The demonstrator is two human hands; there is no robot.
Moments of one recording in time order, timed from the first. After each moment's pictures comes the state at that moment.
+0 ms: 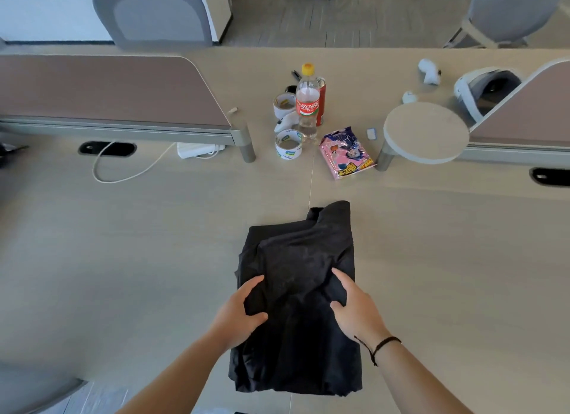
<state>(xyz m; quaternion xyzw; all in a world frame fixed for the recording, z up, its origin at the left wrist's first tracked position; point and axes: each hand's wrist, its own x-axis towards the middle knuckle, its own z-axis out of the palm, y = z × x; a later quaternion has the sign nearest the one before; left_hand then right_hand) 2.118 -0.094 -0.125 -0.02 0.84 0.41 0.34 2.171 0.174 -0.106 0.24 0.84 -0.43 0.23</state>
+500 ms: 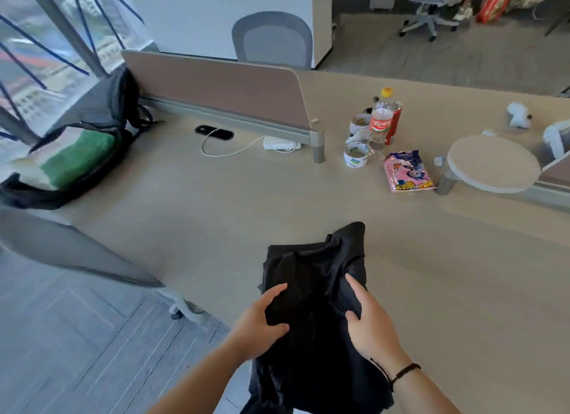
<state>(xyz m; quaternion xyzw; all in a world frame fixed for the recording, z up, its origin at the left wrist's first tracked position) 2.263 -0.090 -0.043 -0.10 0.85 0.46 0.25 2.242 0.155 -0.055 0.05 0.87 -0.44 0.21</state>
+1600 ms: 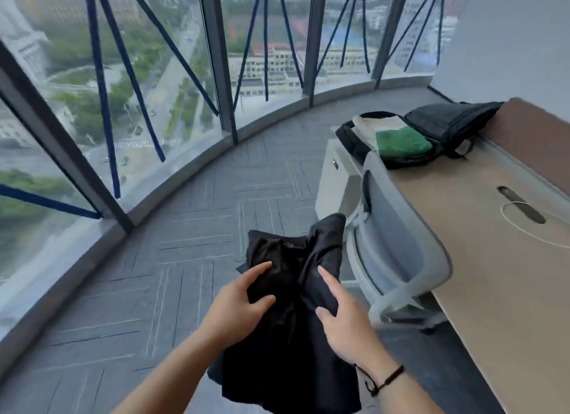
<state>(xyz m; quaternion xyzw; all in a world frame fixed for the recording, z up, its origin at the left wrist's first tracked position) 2.716 -0.525 0.076 -0.44 0.77 0.45 -0.13 2.537 -0.392 0.070 -0.40 0.77 -0.36 0.35</state>
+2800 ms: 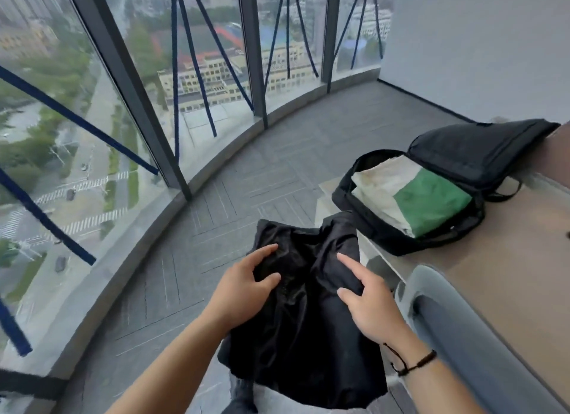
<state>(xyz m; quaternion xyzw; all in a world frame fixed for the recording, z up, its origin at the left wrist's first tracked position) 2.396 -1.056 0.096 -0.34 0.81 0.46 -0.09 2.240 -0.867 0.064 -0.28 0.80 -0.46 0.26</state>
